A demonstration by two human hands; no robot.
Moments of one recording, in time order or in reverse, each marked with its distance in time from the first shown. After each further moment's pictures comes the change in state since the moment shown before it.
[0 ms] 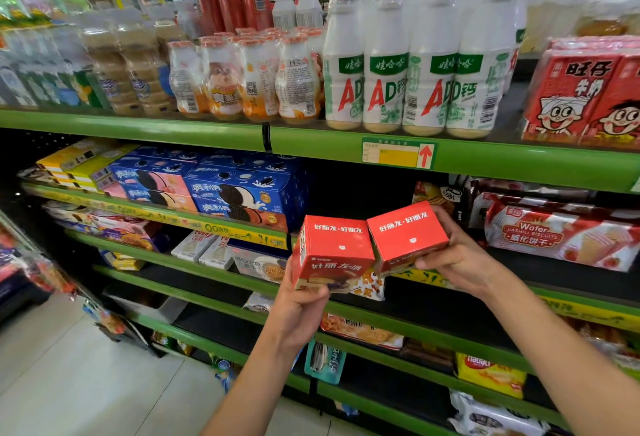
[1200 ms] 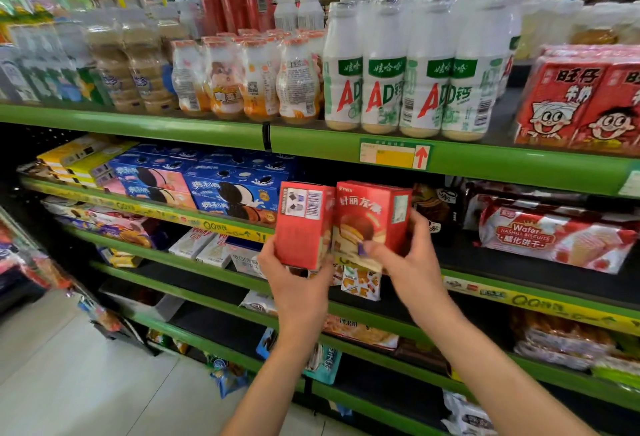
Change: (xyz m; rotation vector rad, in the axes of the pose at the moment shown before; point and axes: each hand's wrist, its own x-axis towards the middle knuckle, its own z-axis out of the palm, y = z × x) left_hand -0.007 -0.004 0.050 0.895 0.570 0.624; right_hand -0.020 0.007 0.105 -0.304 0.490 -0.169
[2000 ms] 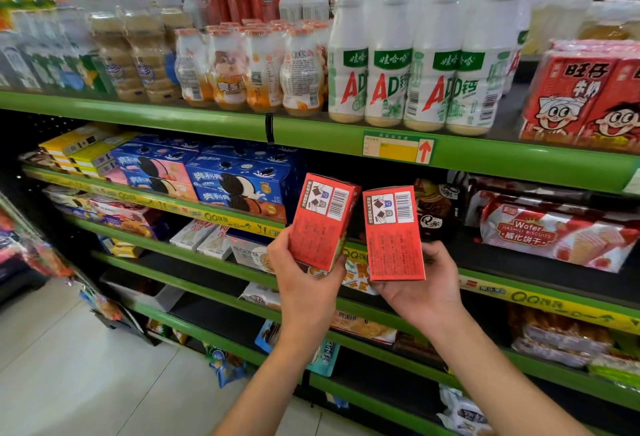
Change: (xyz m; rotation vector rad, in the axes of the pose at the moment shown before) left_hand -0.016 0.012 -0.003 -0.004 -0.094 0.086; right_hand 0.002 0.038 -0.022 1.042 -0.226 0.494
